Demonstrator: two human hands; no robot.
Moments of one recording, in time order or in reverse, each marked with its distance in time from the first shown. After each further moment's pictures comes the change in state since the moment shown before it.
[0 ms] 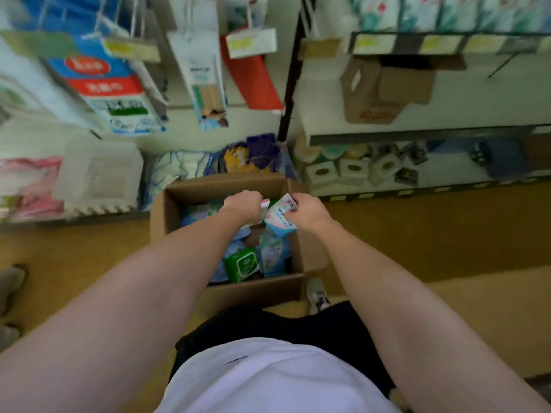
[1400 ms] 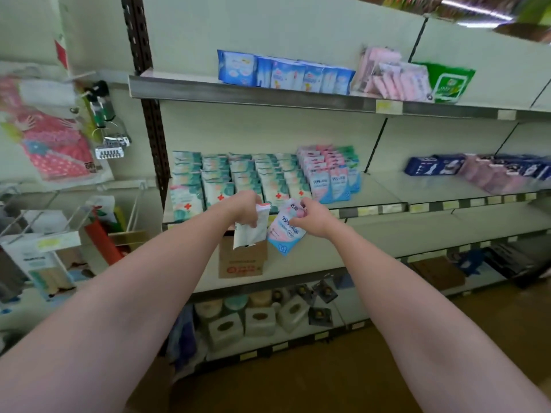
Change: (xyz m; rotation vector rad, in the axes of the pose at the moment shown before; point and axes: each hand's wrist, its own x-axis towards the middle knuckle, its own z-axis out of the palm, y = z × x) left_hand 0.034 0.442 -0.293 -0.056 0.414 0.255; right_hand -0.003 0.205 -0.507 0.080 0.398 -0.219
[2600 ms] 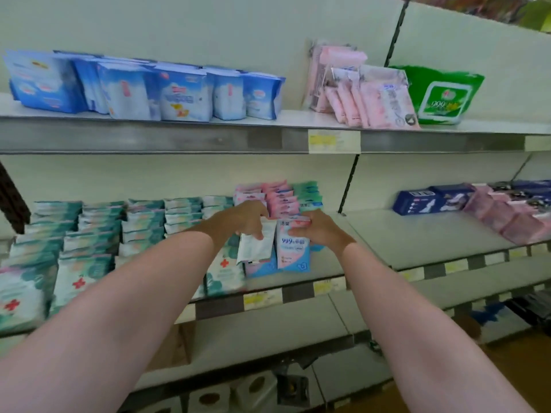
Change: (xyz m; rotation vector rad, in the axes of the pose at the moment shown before) left_hand 0.344 0.181 -0.001 0.038 -0.056 0.123; right_hand 0.273 0.206 -0.170 0.231 0.000 0.042
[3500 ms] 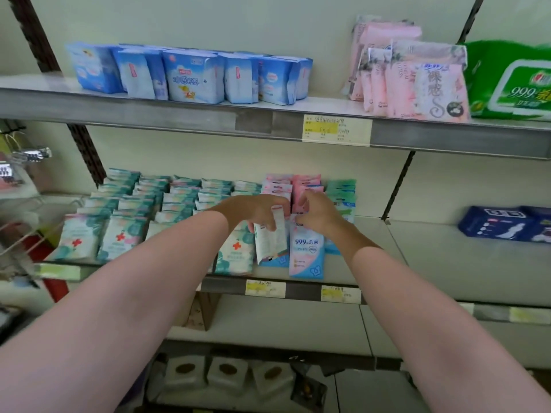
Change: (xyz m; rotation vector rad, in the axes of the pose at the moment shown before) left_hand -0.015 0.017 0.003 -0.229 -0.041 -0.171; right_hand 0.062 -0.004 0.013 -0.316 -0.042 -0.420
